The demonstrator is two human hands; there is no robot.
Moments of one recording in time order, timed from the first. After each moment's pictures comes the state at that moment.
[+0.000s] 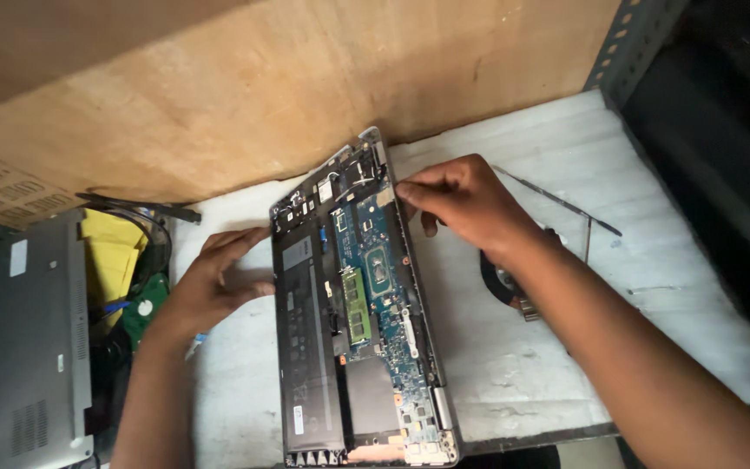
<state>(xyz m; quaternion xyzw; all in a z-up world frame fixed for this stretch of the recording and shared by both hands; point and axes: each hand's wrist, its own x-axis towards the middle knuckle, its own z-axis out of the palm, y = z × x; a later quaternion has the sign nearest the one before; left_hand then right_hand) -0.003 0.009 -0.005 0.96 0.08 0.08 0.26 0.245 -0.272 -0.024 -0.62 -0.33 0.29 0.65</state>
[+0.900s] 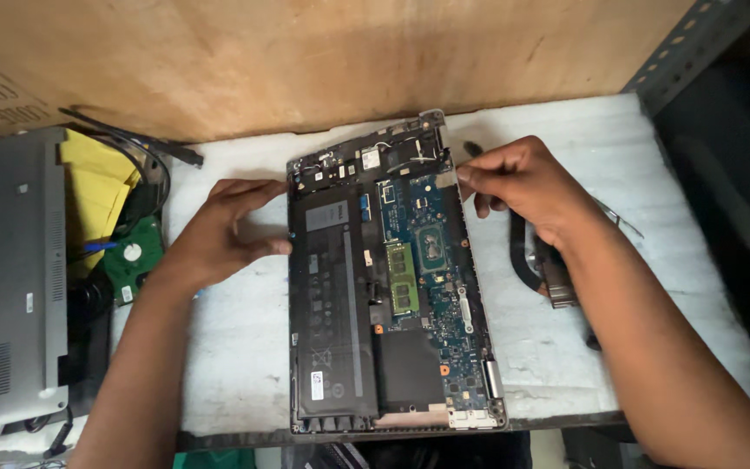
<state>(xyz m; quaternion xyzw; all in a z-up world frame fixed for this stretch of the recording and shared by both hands) -0.001 0.009 -0.007 0.96 0.07 0.10 0.27 0.266 -0.285 -0.034 -0.70 -0.27 0.32 0.57</state>
